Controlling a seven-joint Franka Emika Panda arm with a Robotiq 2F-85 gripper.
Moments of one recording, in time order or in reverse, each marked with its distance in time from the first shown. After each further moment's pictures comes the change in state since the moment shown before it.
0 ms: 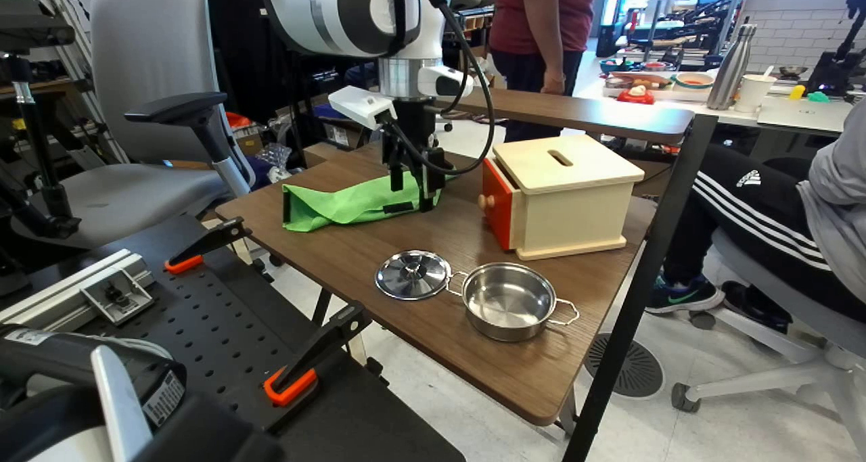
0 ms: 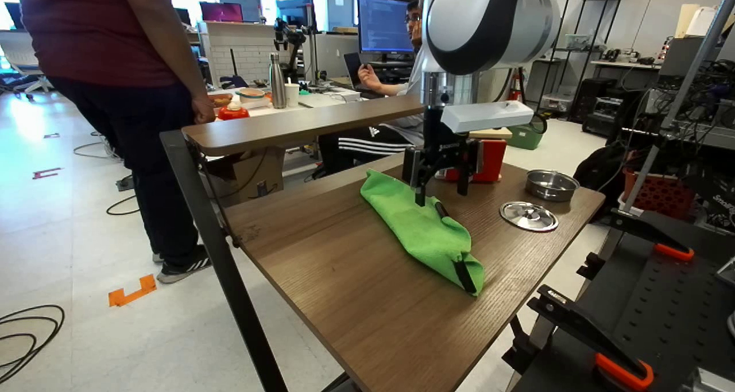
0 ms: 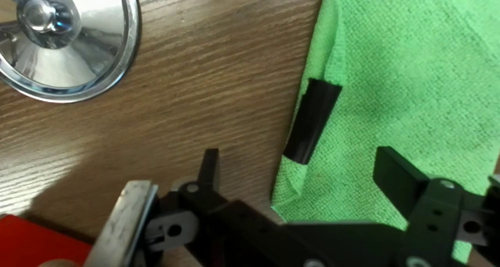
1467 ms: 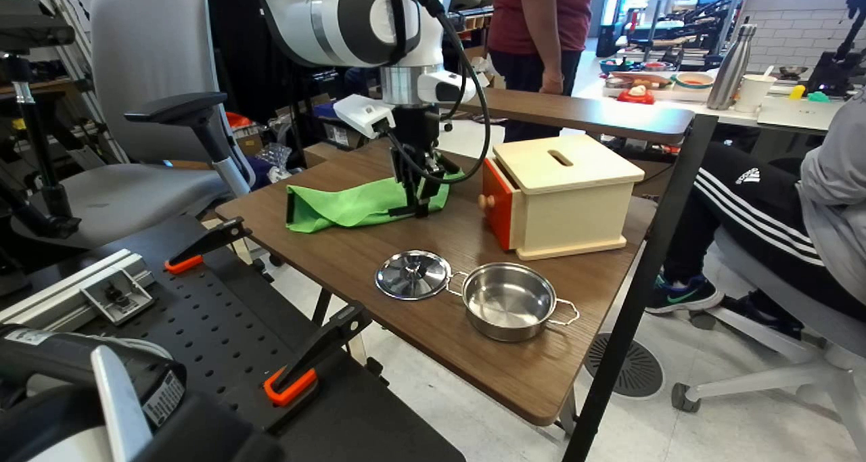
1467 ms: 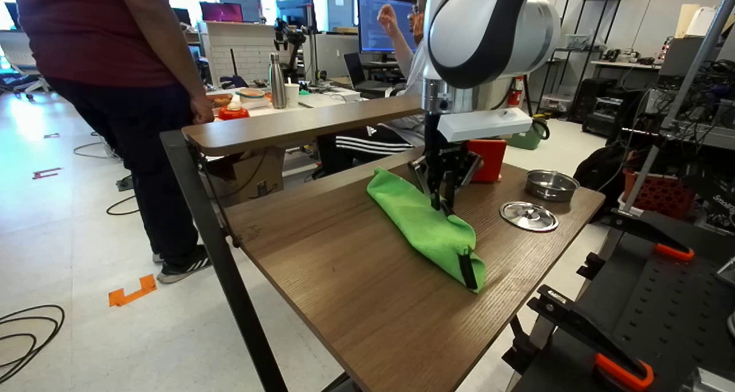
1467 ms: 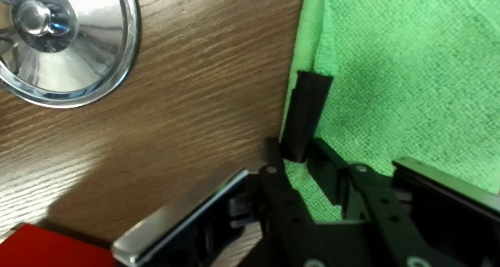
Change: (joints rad) arm 0.043 0.020 -0.052 -0.004 -0.001 0.048 0.076
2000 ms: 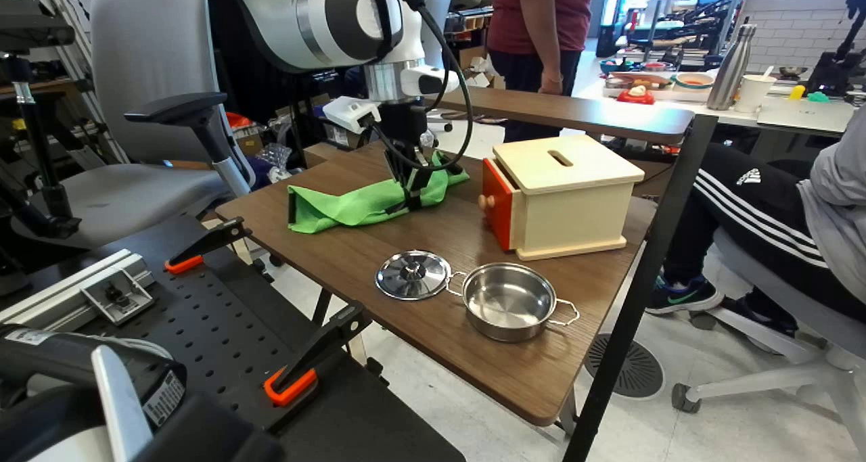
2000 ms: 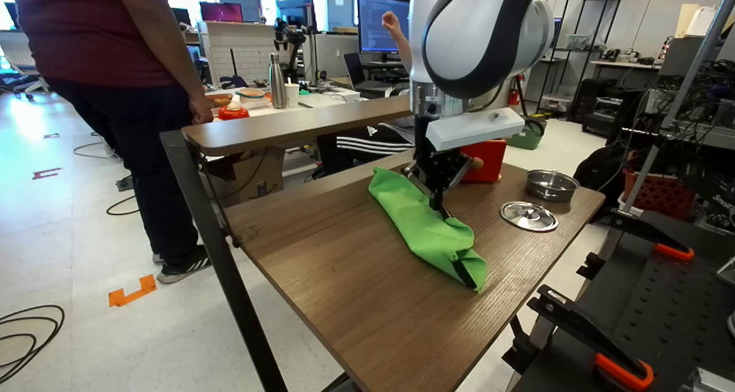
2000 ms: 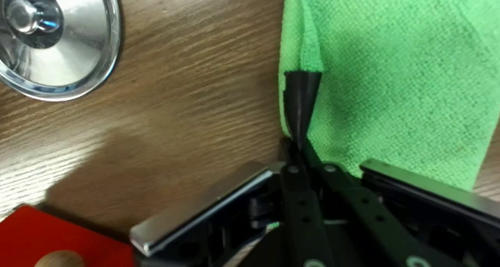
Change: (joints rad) arm 0.118 -0.003 -0.072 -0.015 -0.073 0.030 0.108
